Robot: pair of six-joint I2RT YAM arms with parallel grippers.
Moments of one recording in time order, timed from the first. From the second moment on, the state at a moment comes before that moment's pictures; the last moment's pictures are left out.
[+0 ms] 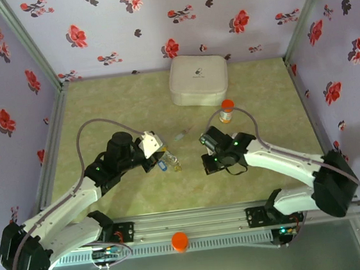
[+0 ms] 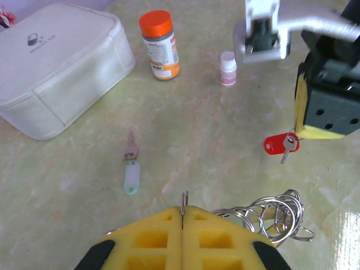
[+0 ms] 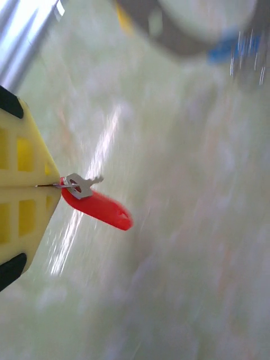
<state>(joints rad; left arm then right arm) -0.72 0.98 0.64 -0.16 0.29 0.32 0.85 1.26 0.86 -0.73 -0.13 0.52</state>
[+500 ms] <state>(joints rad) -0.78 1.00 0.71 -0.29 0.38 0.24 0.84 1.21 1.03 -0.70 -0.43 0.08</state>
